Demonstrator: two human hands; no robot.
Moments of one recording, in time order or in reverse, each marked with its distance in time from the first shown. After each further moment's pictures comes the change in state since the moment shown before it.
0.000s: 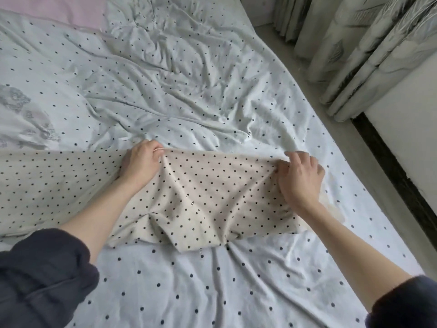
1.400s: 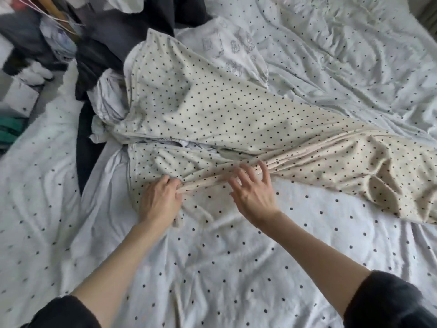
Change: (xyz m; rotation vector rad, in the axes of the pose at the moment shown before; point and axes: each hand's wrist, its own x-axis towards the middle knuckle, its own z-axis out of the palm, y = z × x) left_hand -0.277 -0.385 -0.083 -0.038 0.012 -0.281; right_hand -0.294 -0.404 0.125 -0.215 -0.053 -1.071
